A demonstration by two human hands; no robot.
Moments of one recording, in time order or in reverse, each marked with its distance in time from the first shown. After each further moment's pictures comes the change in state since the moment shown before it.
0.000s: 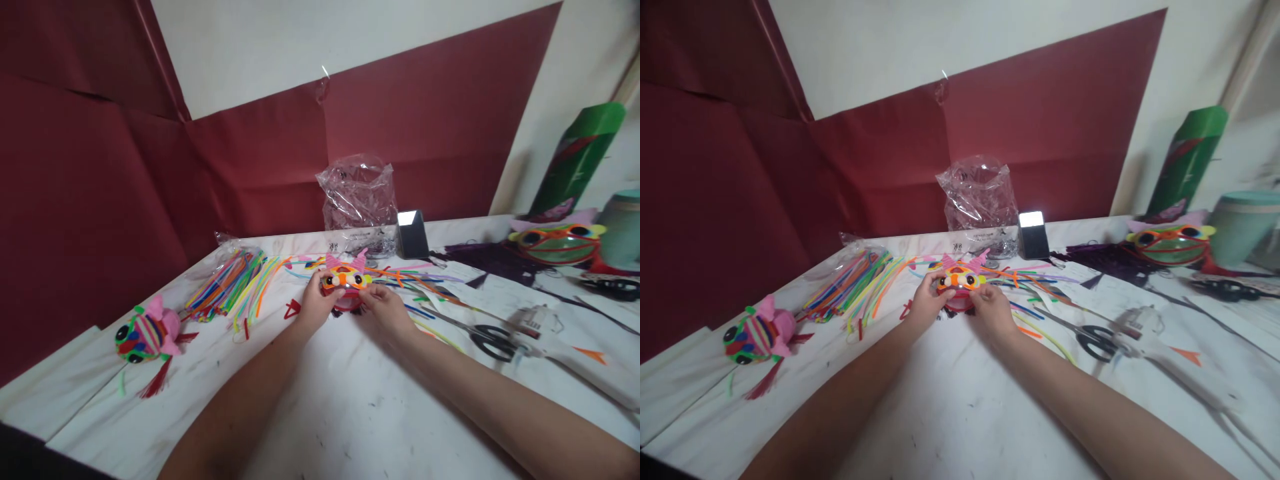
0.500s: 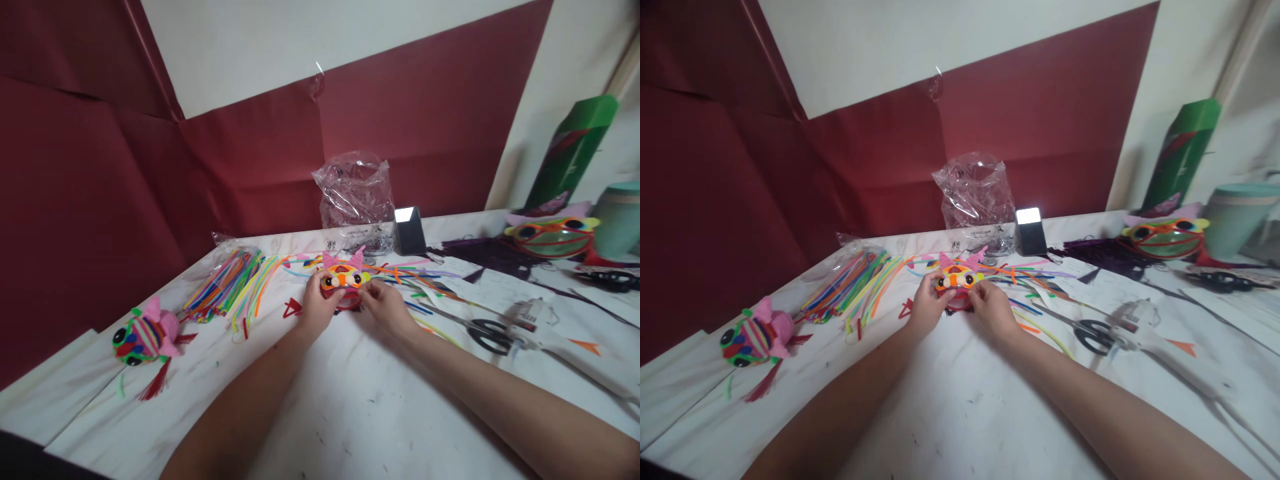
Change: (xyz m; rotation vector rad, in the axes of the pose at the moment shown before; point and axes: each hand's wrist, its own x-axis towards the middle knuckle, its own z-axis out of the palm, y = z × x) left_hand -0.011 0.002 0.005 0.147 0.057 0.030; right_hand 0.000 -0.008 -0.009 -0.279 -0.082 -0.172
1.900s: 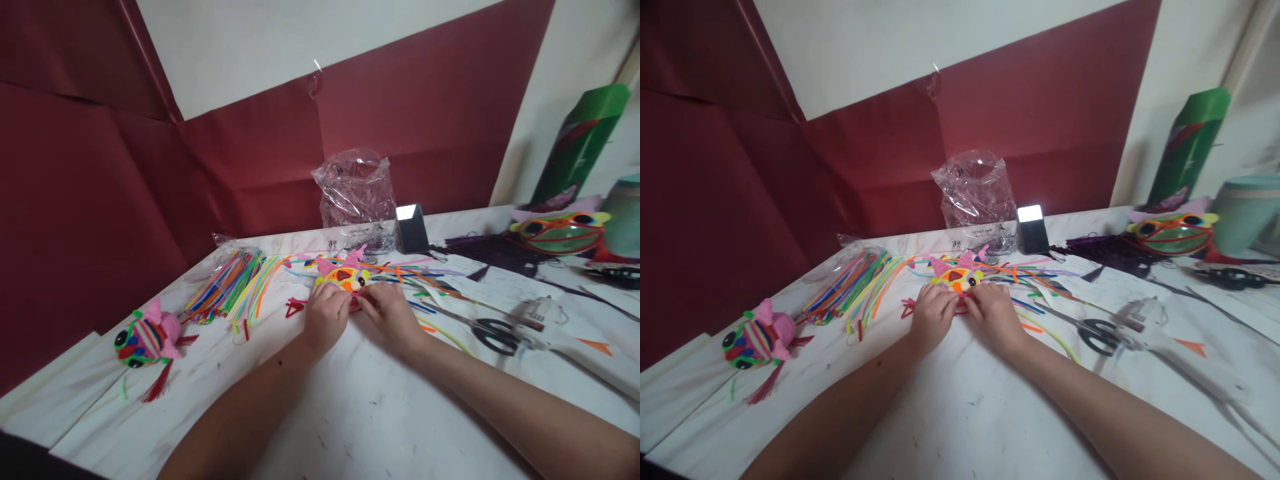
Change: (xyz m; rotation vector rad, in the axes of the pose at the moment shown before) left_hand -0.020 0.023 -0.003 0.534 -0.050 0.575; right_hand -0.013 -0.001 -0.010 -0.451 -0.029 -0.484
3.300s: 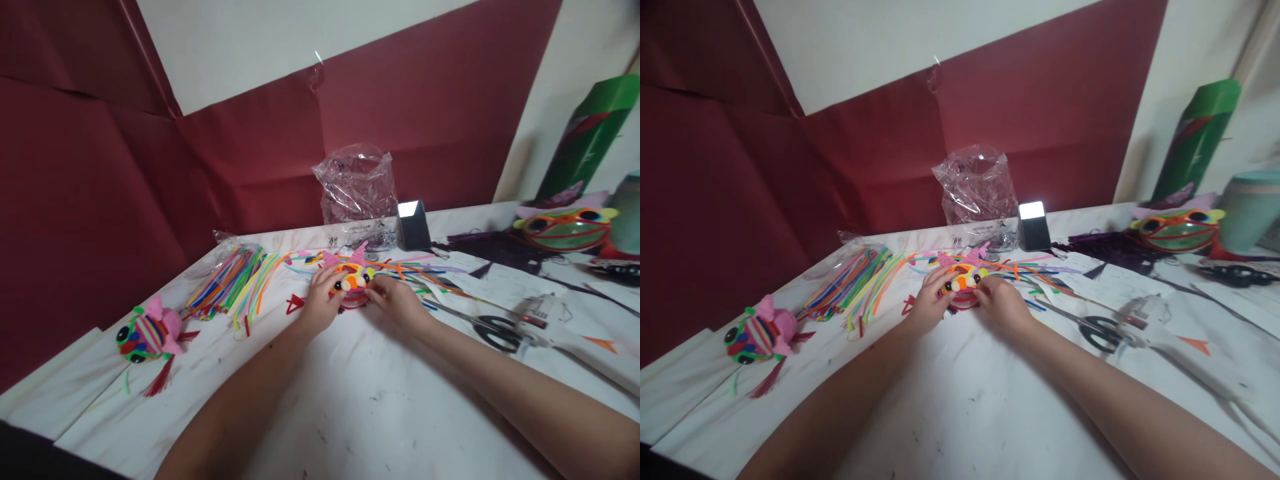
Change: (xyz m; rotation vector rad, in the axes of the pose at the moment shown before) left_hand 0.012 -0.026 0.000 -0.269 -0.228 -0.211; right_hand 0.010 0.023 -0.005 0.004 -0.153 0.200
